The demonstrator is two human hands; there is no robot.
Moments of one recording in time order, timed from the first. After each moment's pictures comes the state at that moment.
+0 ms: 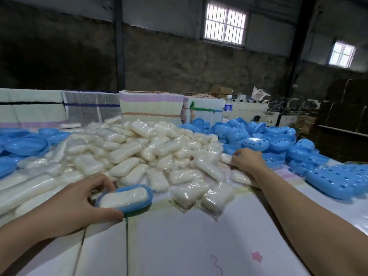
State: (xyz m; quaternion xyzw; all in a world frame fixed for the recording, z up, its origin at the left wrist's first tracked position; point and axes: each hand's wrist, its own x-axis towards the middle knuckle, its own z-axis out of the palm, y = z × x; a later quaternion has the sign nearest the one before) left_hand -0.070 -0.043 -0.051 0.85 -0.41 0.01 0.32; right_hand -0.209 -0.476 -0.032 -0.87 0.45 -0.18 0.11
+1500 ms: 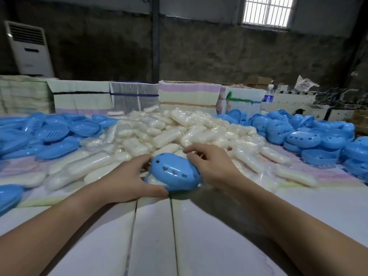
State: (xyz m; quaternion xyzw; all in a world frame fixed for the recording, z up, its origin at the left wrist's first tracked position) left_hand -0.080 -0.047 -0.047 0.83 -0.39 -0.04 0.39; right_hand -0.174 -0.256 -0.029 -0.91 0.05 -0.26 0.31
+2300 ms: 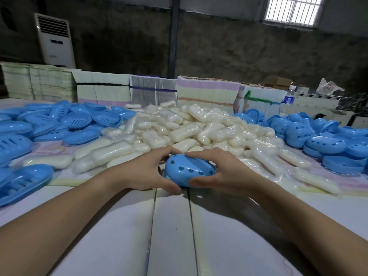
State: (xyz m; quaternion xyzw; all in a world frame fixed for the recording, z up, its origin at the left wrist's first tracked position) left_hand -0.071 -0.038 -0.045 0.79 -0.45 -0.13 0.39; right_hand -0.184 -0.248 -0.026 -0.96 -0.11 -0.16 0.23
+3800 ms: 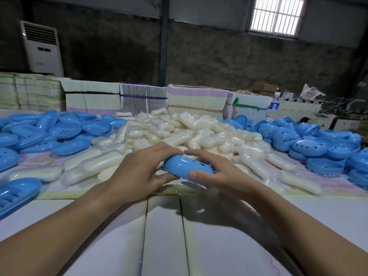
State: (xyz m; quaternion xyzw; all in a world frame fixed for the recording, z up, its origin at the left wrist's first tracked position) left_hand -0.089 -0.042 -0.039 0.75 -0.53 0.24 0.30; right_hand -0.194 -0.256 -0.021 -0.92 -0.09 -0.11 0.37
